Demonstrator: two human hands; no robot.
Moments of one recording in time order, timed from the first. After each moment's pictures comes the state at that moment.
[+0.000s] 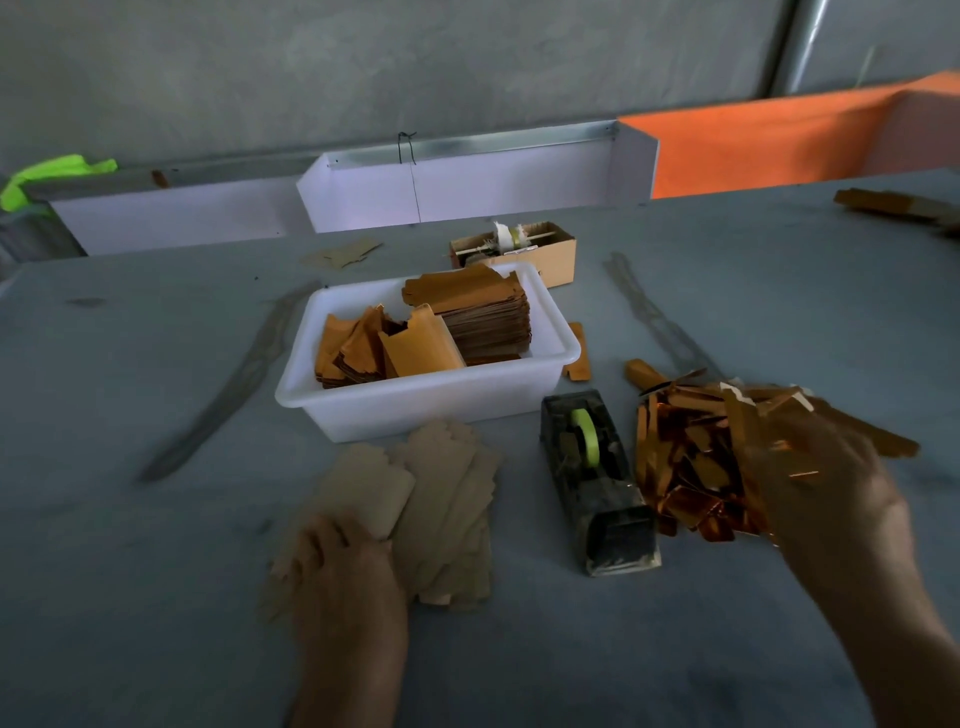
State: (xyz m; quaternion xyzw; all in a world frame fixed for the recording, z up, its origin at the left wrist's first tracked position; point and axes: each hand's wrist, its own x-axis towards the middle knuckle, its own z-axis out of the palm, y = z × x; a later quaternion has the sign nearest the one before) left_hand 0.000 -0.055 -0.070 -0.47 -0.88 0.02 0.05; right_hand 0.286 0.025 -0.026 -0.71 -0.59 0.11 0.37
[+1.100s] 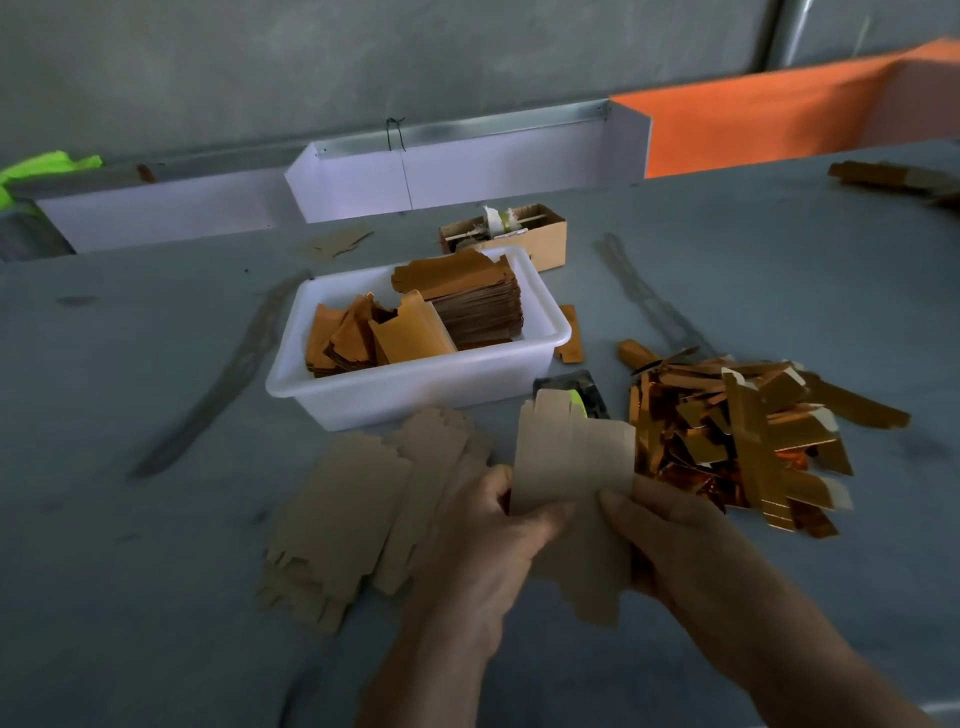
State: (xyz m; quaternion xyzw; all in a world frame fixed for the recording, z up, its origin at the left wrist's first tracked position) left_hand 0.080 -0.042 -0.019 -0.39 -0.65 -0.43 -0.48; right_hand 0.221 -0.020 -0.025 -0.50 -0.42 0.67 0.36
